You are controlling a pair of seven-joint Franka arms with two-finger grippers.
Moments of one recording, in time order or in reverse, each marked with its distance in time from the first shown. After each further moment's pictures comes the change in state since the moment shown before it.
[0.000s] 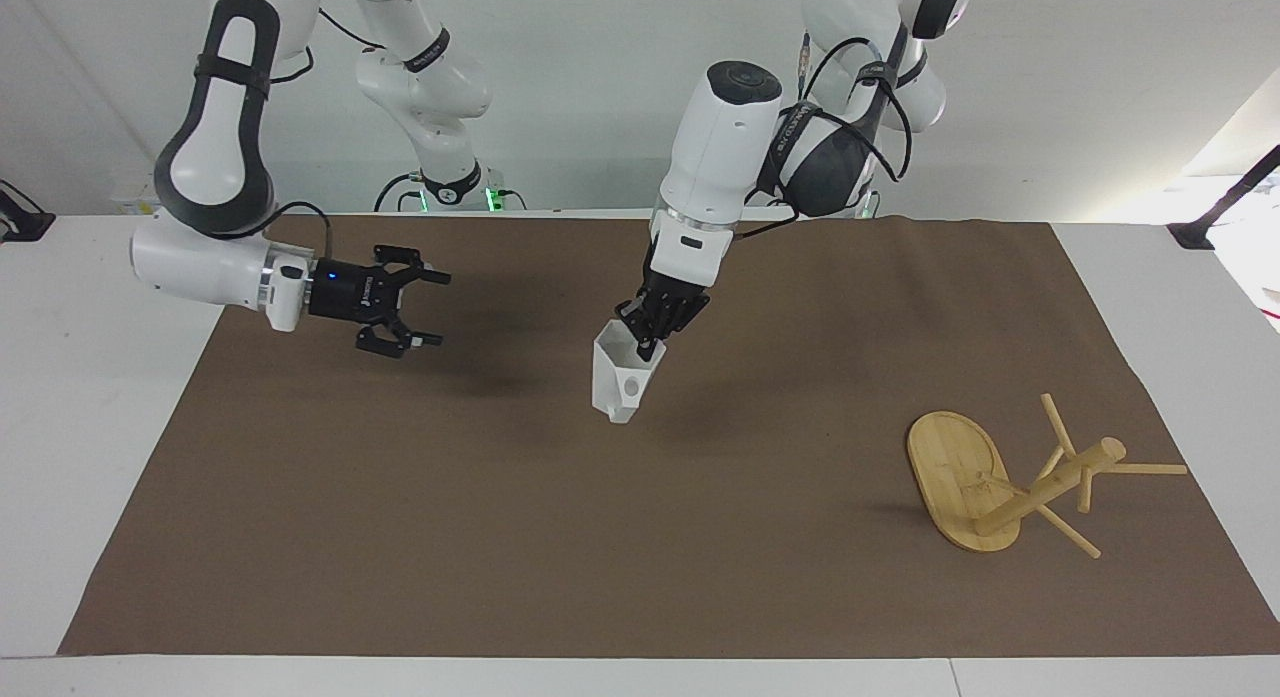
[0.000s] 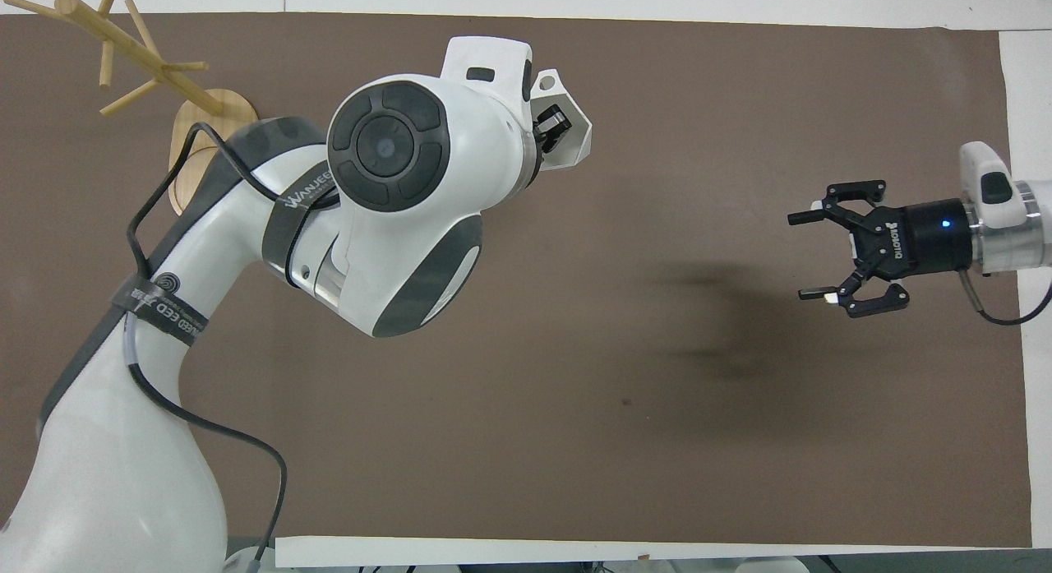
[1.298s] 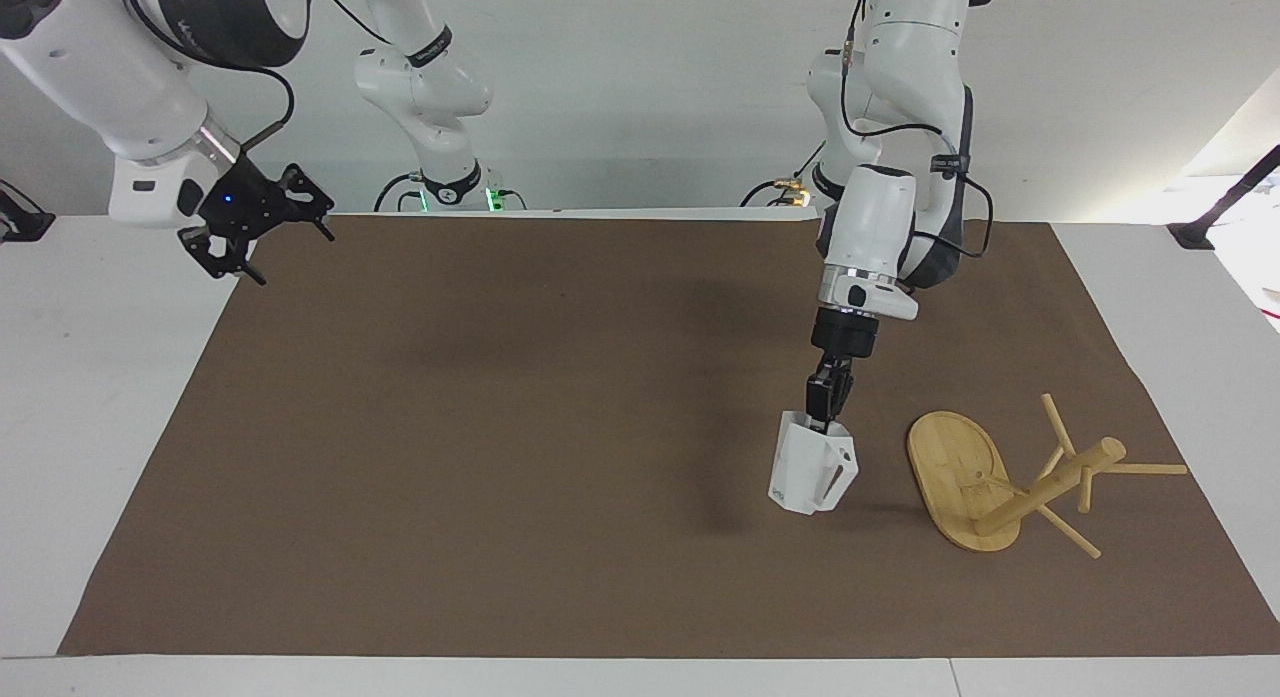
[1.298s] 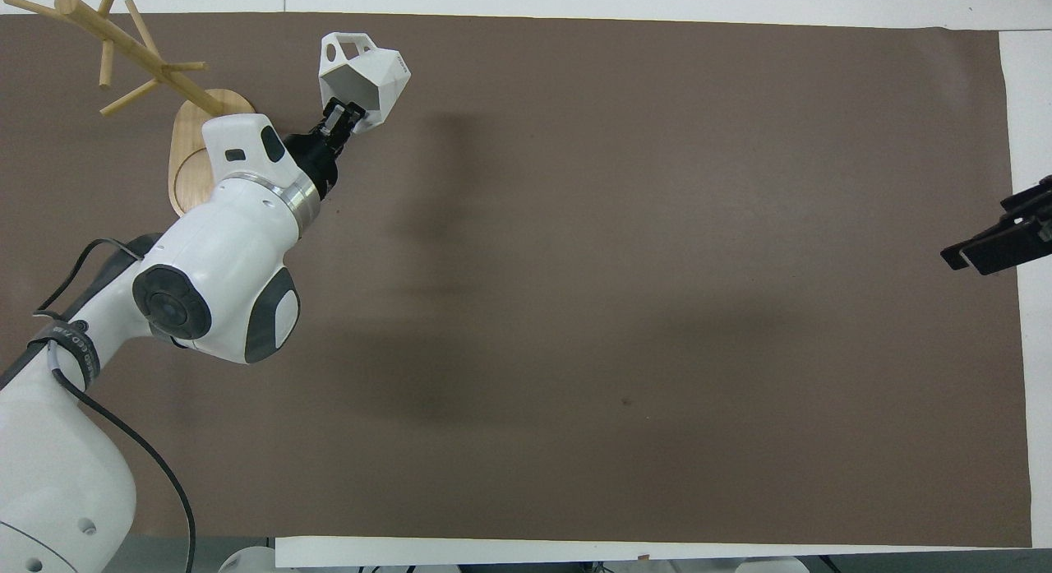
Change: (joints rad) left arm 0.174 -0.147 0.160 -0.692 0.013 1.013 0.054; right arm 0.151 -0.097 0.022 0.492 -0.810 -0.207 1.482
